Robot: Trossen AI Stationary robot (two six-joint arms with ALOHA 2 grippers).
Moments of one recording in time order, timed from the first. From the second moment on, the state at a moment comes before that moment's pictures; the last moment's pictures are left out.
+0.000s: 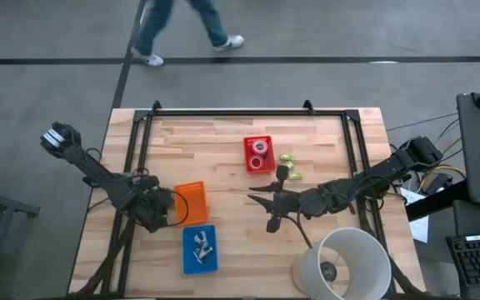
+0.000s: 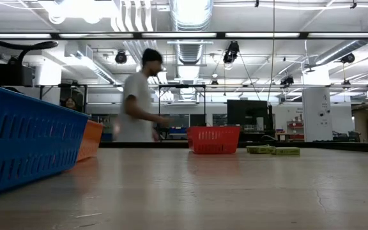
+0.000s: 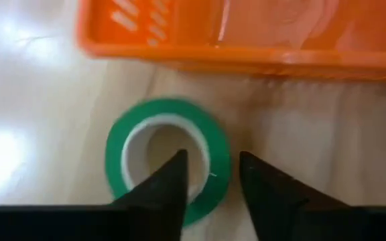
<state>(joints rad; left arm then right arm) -0.69 1.04 0.40 -0.76 -0.41 -0.93 0.40 1.48 0.97 0.31 0.65 -0.26</state>
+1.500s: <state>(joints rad) -0.69 1.01 0.64 0.39 -0.56 0.20 0.36 1.48 0.93 0.46 0.38 -0.29</state>
